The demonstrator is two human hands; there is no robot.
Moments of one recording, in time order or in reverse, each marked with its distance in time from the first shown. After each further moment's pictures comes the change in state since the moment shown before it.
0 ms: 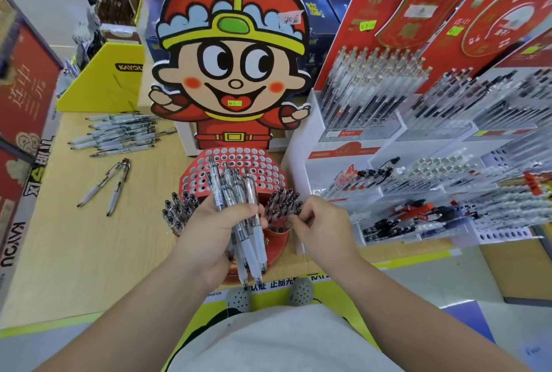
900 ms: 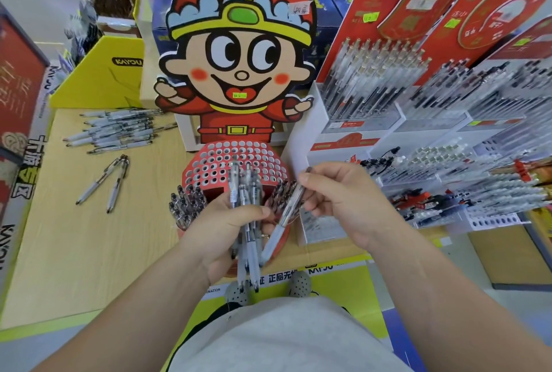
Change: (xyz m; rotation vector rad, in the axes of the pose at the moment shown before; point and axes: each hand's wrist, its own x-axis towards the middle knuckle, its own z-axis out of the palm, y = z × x) left_hand 0.002 0.000 -0.014 0.151 -0.194 -0.067; right_hand 0.007 -0.071 -0.067 0.812 -0.278 0.326
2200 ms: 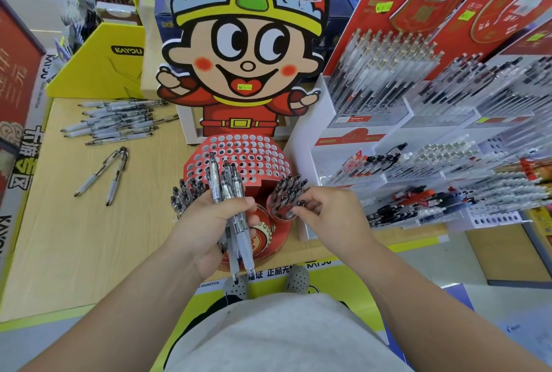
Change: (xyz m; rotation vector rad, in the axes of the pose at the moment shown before) left_hand 0.009 -0.008 -0.023 -0.137 0.130 -0.016; right_hand 0.020 0.074 -0.005 -0.910 0.168 -0.353
